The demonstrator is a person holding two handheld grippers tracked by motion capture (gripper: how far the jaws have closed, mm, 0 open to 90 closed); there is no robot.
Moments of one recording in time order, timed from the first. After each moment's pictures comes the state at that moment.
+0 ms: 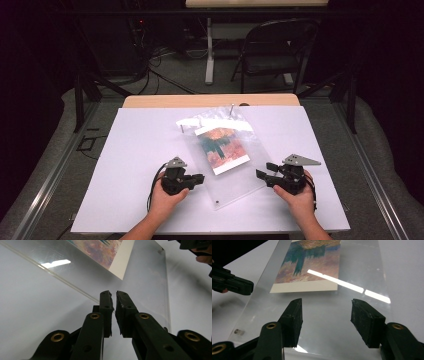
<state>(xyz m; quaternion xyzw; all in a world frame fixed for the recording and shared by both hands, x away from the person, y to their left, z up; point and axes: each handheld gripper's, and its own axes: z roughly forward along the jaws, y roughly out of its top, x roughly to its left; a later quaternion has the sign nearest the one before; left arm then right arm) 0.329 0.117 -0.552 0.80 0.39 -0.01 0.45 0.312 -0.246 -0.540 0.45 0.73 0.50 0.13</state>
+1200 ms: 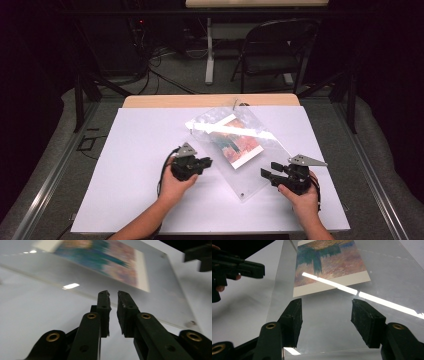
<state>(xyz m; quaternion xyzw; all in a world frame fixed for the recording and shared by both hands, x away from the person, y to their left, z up) 0.367 0.114 -0.531 0.80 0.36 0.10 0.47 0.310 -0.260 -0.540 0.46 0.71 0.51 0.13</state>
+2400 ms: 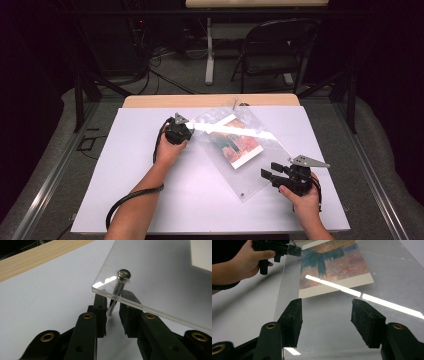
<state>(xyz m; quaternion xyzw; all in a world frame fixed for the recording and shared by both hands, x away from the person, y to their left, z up) 0.496 0.130 -0.557 0.81 0.40 0.21 0.37 0.306 -0.260 -0.537 0.46 0.71 0.52 0.13</state>
